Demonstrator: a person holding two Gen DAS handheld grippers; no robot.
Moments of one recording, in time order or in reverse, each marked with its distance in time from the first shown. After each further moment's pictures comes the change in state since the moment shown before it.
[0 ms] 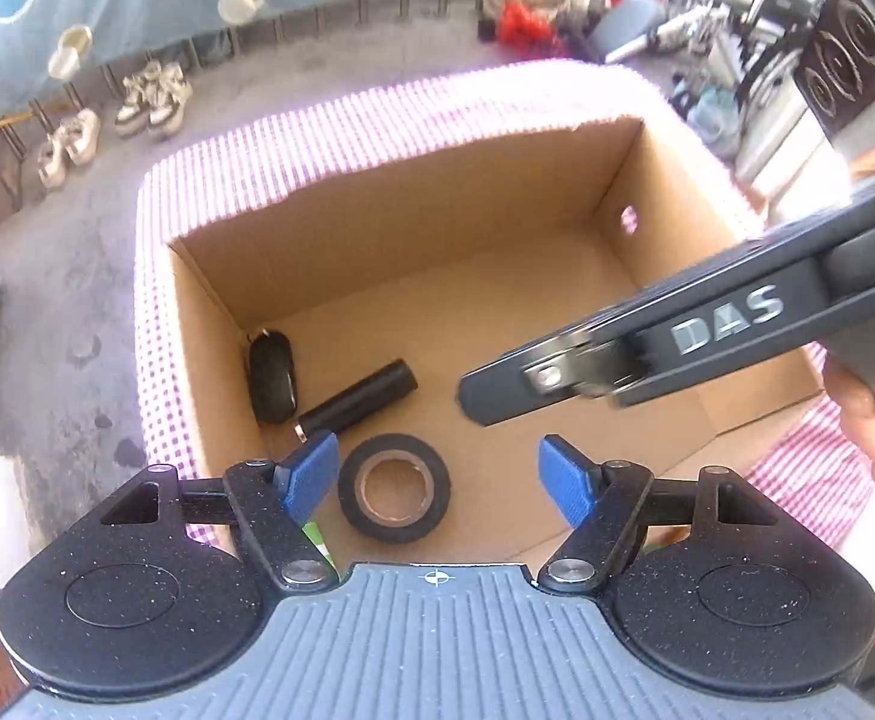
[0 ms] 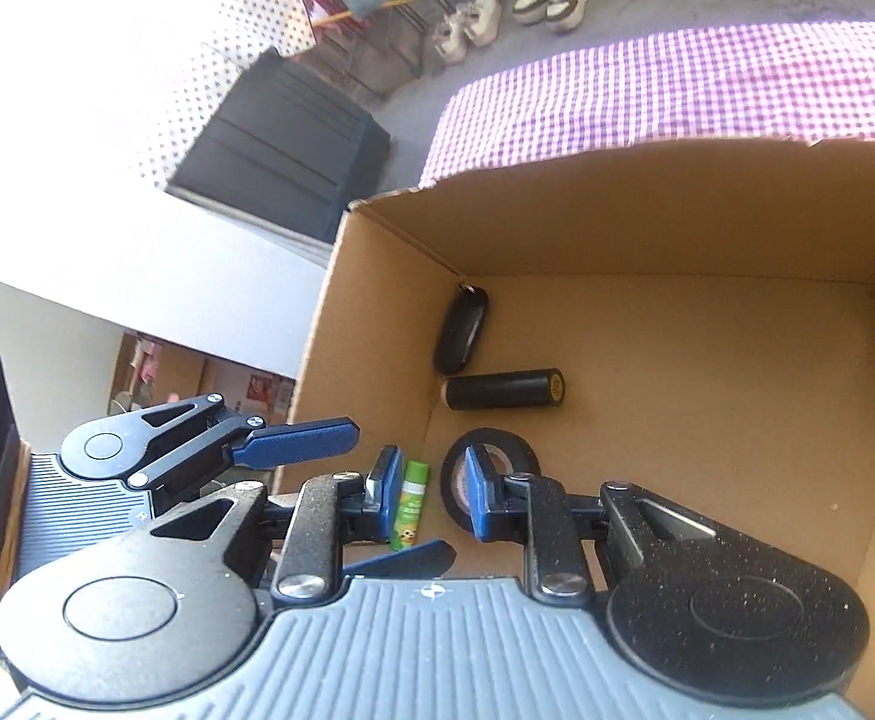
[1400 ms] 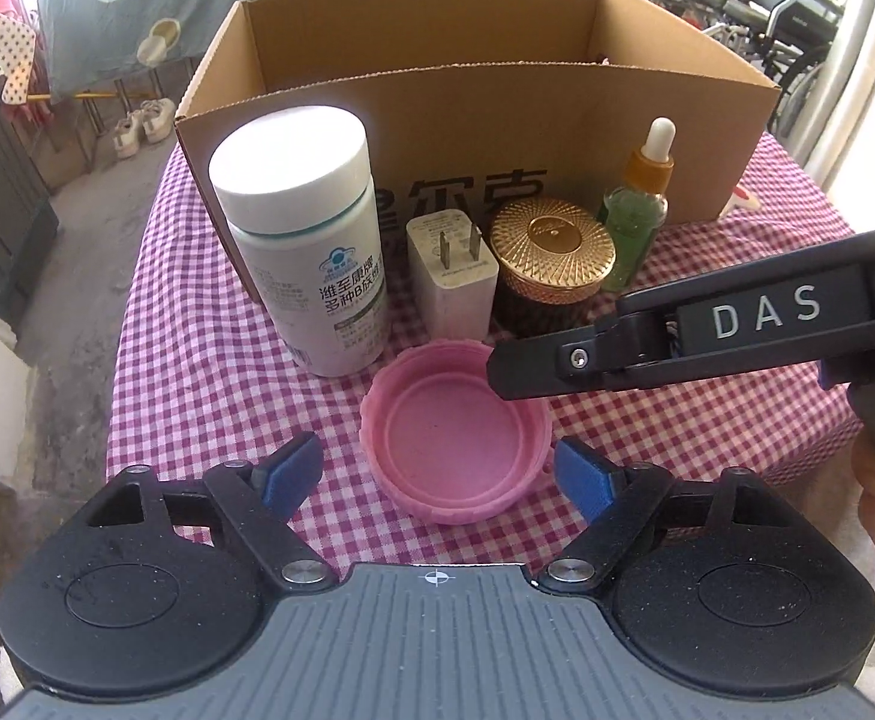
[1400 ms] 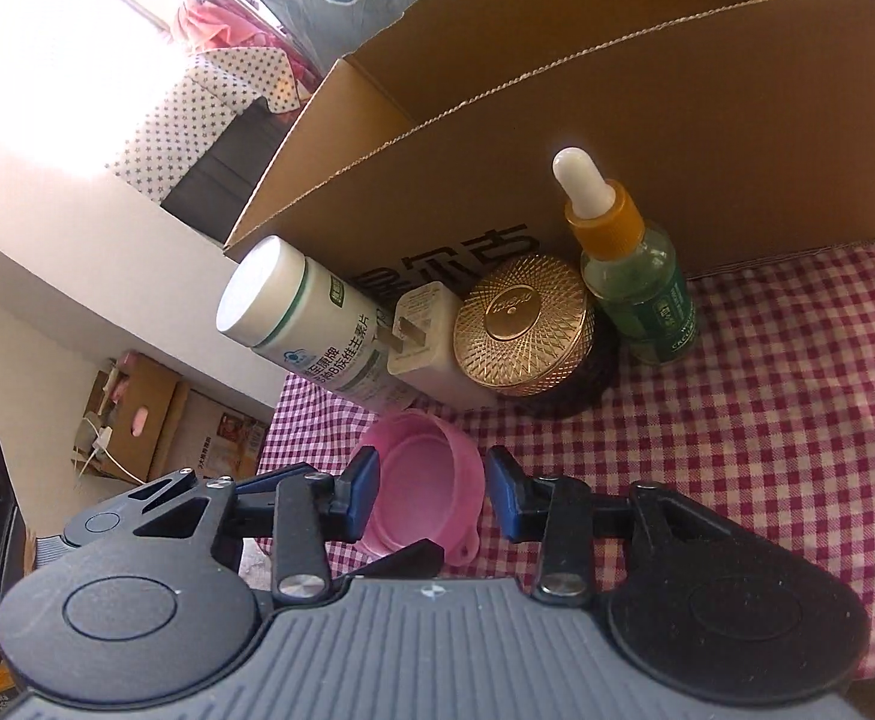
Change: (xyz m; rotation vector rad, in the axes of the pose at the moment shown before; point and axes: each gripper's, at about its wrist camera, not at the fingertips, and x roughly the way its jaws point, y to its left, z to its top) left arm 0.027 -0.053 -0.196 -0.088 -0.139 0.114; right arm 0.041 -0.001 -0.227 0.029 -0.210 -0.091
